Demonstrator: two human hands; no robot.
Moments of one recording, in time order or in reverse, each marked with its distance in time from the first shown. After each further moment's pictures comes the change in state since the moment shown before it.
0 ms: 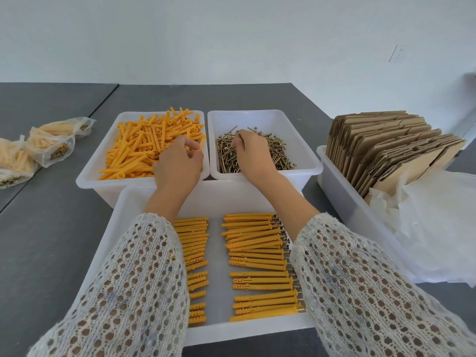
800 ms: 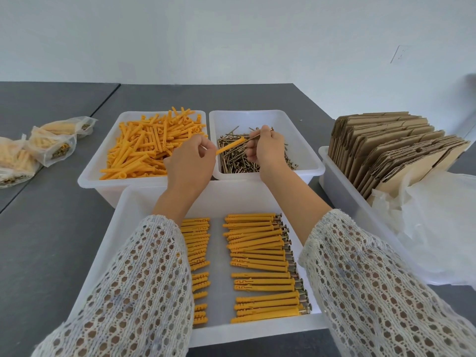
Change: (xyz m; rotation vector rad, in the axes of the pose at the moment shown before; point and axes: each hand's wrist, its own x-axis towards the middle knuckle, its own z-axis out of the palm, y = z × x) left_hand -0.006 0.011 0.008 -0.131 0.012 0.085; right_hand 0.005 -0.008 -0.016 0.897 0.163 0.654
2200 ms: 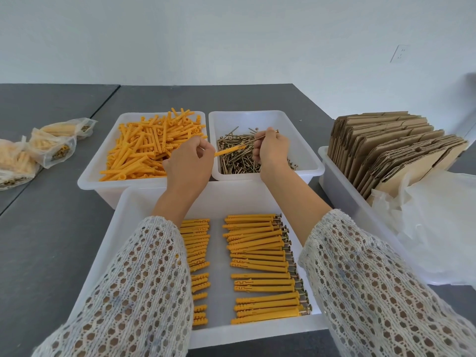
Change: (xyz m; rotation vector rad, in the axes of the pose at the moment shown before) left_hand 0.000 0.003 -0.002 0.002 -0.002 -0.045; right_hand -0.002 -0.002 -0.003 0.087 0.077 0.044
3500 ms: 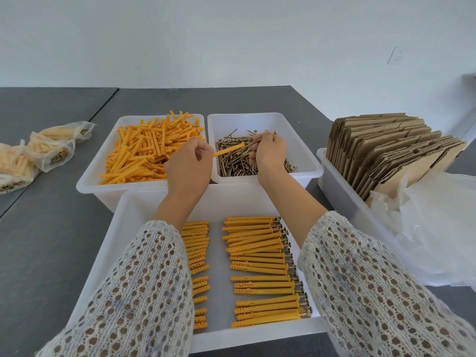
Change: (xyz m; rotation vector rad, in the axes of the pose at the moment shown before) left_hand -0.004 0.002 0.001 -0.084 0.020 0.042; right_hand 0.003 0.006 0.003 -0.092 0.034 -0.091
